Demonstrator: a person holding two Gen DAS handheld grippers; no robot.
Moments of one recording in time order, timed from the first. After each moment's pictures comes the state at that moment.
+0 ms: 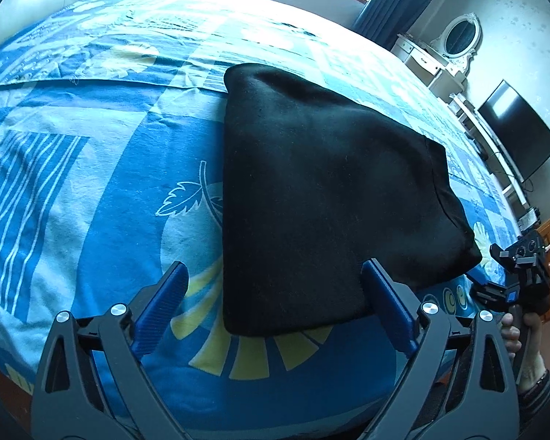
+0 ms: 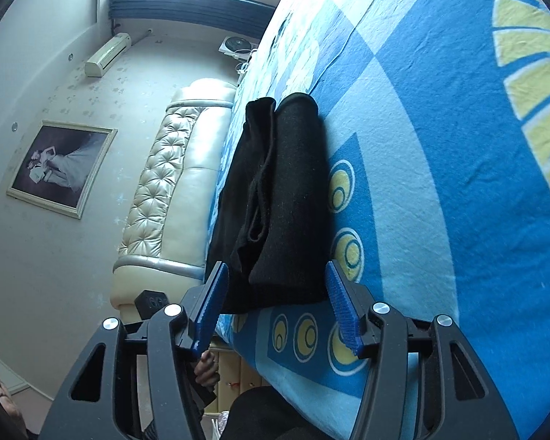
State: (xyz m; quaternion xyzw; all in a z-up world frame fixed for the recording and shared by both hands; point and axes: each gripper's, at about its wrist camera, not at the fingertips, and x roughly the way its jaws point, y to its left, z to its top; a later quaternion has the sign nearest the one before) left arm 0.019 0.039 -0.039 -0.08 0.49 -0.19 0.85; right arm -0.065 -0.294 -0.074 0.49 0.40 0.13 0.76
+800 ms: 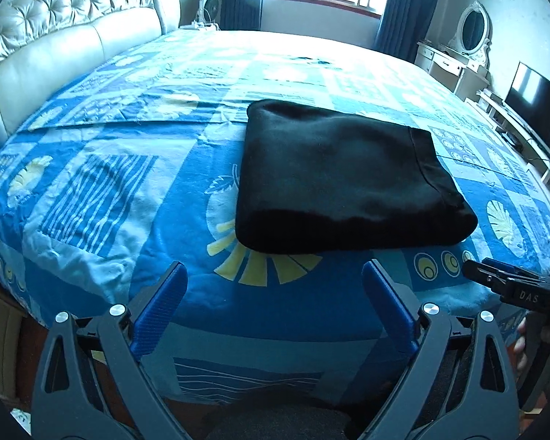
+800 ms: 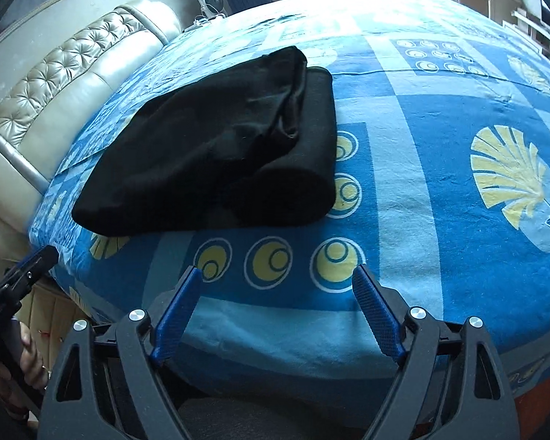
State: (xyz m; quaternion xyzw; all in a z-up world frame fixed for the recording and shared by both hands) left arm -0.080 0.027 0.013 0.01 0.42 -0.10 0.90; right arm -0.085 -0.178 -0.025 0.12 0.50 -0.06 0.85
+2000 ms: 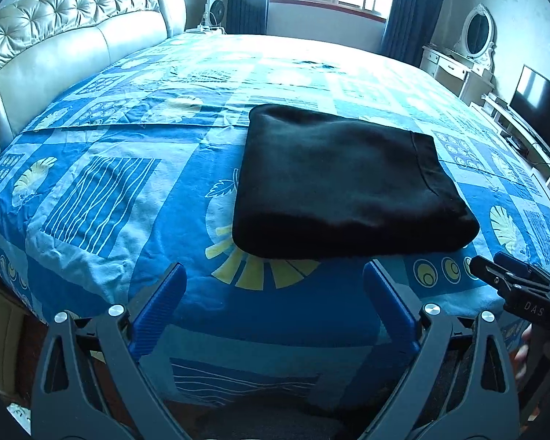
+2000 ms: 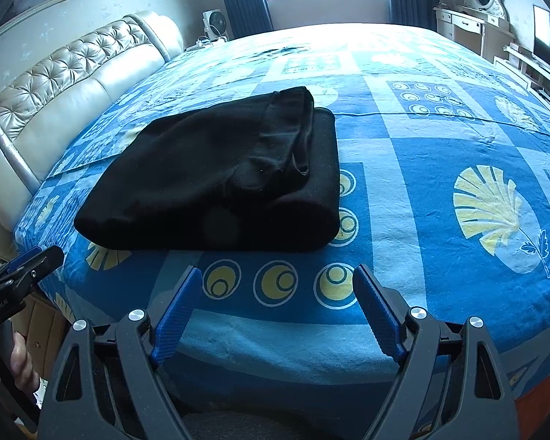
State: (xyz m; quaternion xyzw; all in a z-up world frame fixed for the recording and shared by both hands) left arm -0.083 0.021 0.015 0.00 0.42 -0.09 0.90; right arm -0.089 -0.152 -0.004 0.08 0.46 -0.08 0.88
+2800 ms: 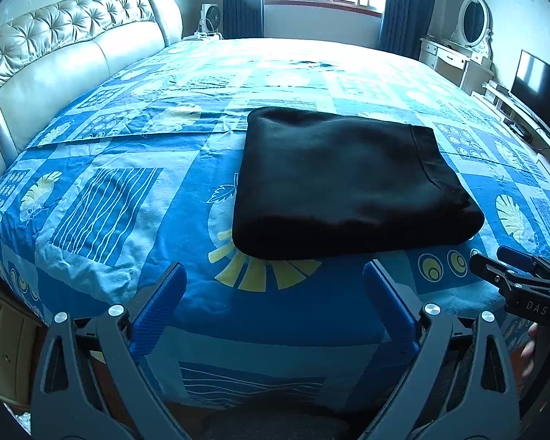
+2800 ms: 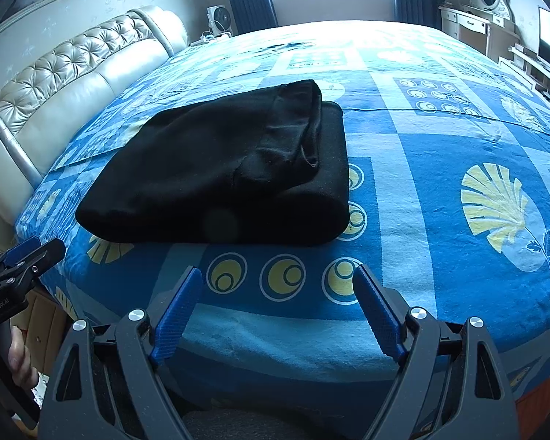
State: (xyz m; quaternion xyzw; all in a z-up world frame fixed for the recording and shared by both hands) left arm -0.085 0.012 0.016 0.03 0.41 -0.08 0.91; right arm -0.089 -0.146 -0.009 0.08 0.47 -0.07 0.88
